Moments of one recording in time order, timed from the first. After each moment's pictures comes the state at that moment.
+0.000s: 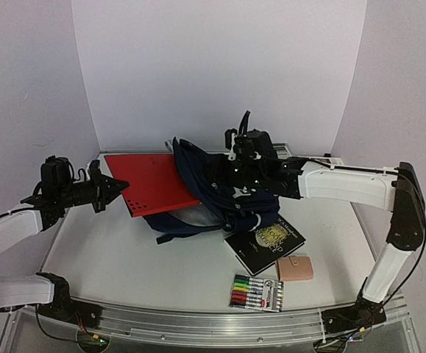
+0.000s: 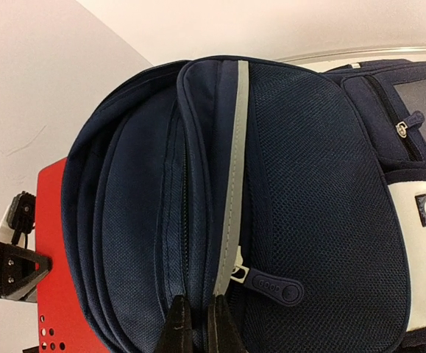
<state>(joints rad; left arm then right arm) -0.19 1.00 0.59 0.10 0.77 -1.19 0.90 1.77 1.41 -0.06 0.08 0.75</state>
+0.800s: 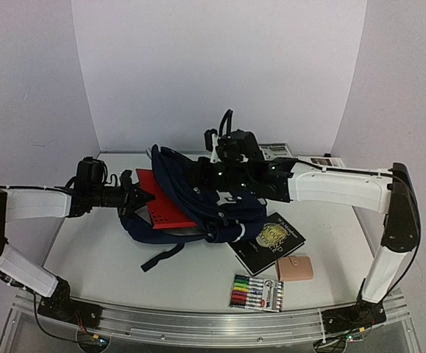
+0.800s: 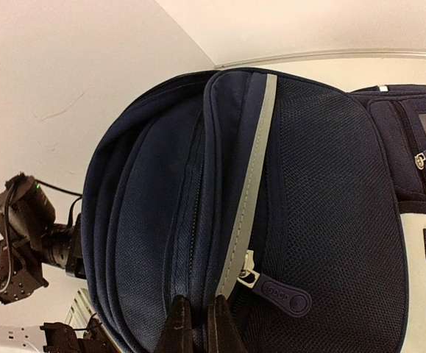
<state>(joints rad) -0.34 1.37 0.67 0.20 0.79 -1.13 0.99 1.82 1.51 -0.08 0.06 0.73</state>
